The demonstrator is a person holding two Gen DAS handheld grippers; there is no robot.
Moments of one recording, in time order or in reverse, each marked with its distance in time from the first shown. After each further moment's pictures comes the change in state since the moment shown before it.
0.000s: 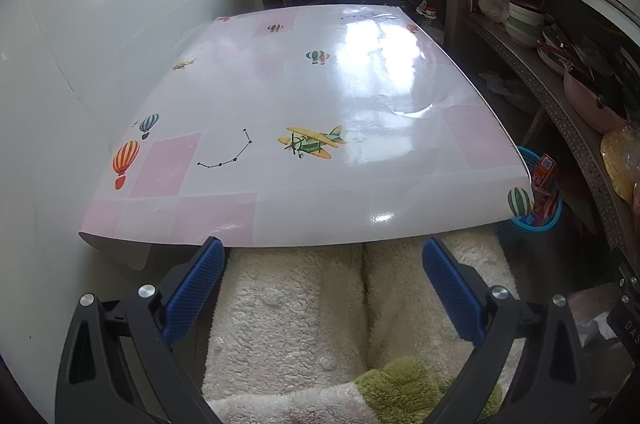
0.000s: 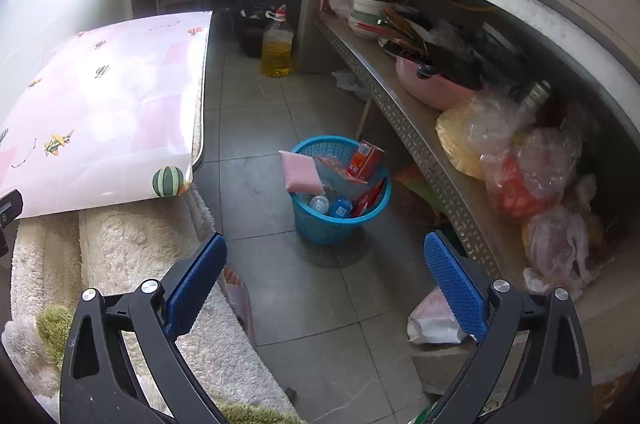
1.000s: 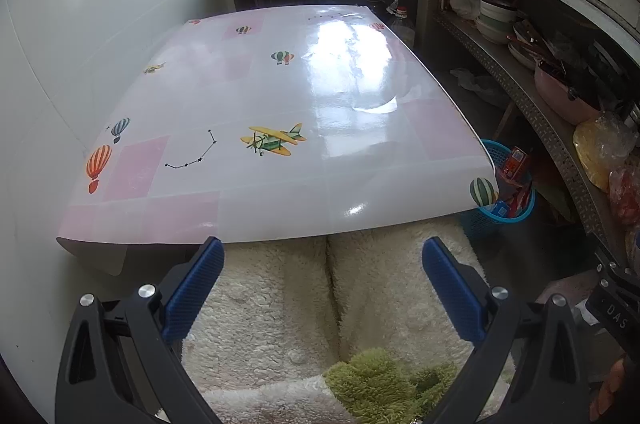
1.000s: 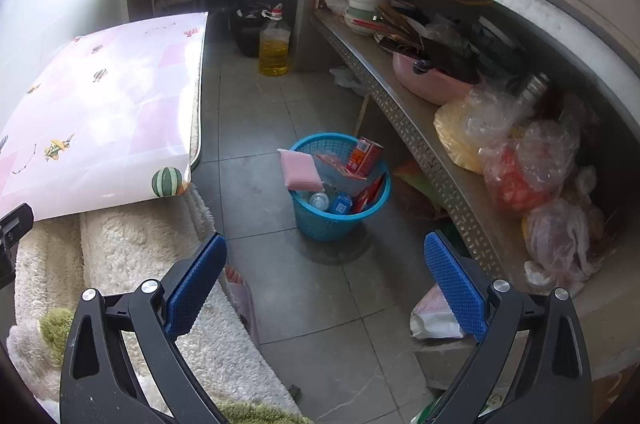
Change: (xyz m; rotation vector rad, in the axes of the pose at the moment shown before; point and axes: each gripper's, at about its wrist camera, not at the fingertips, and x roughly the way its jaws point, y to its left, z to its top) left arm -0.007 -0.014 -0.006 0.027 -0.008 -0.096; right arm -0.003 -0.005 0.000 0.023 0.010 0.009
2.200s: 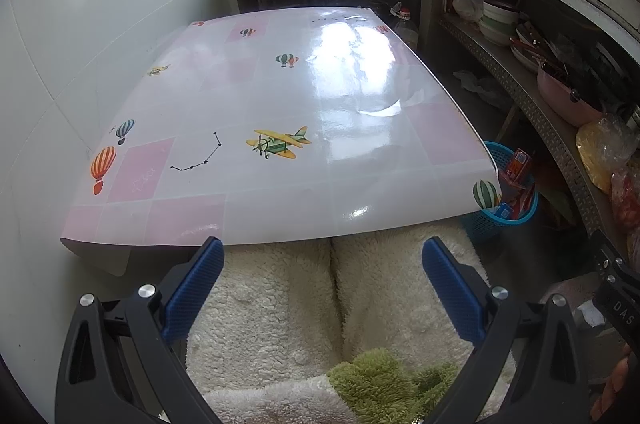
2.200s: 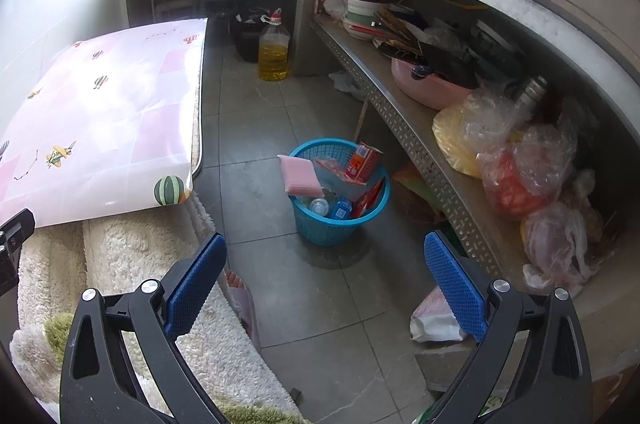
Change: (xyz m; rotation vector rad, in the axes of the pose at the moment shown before) left arm -0.004 0.000 0.002 -0.005 -0.001 0.012; right arm -0.001 -0.001 0.004 0.001 -0.013 -0.007
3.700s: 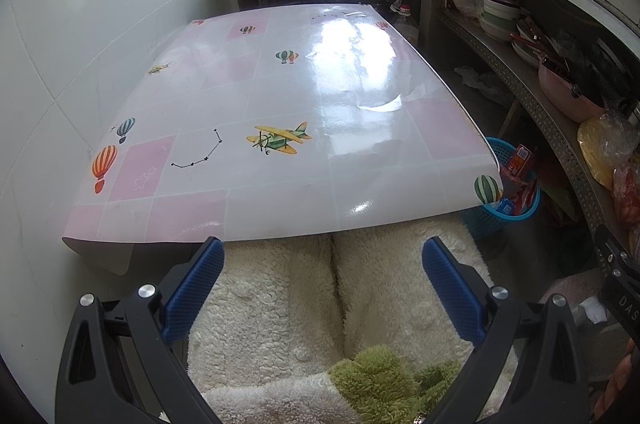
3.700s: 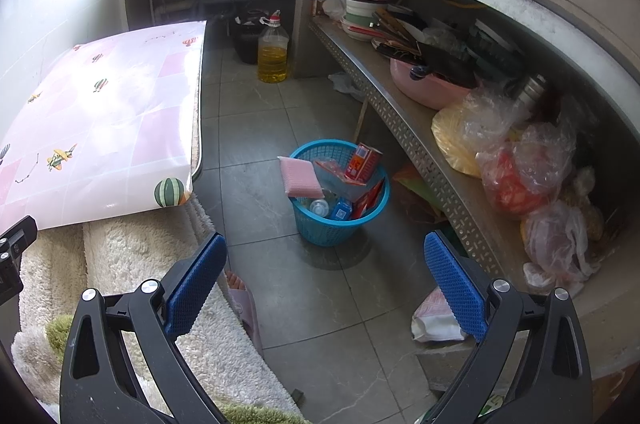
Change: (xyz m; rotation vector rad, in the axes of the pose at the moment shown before) left arm 0.004 0.001 -0.003 0.006 0.010 0.006; right arm -0.001 -0.001 -0.001 0.008 -0.005 0.003
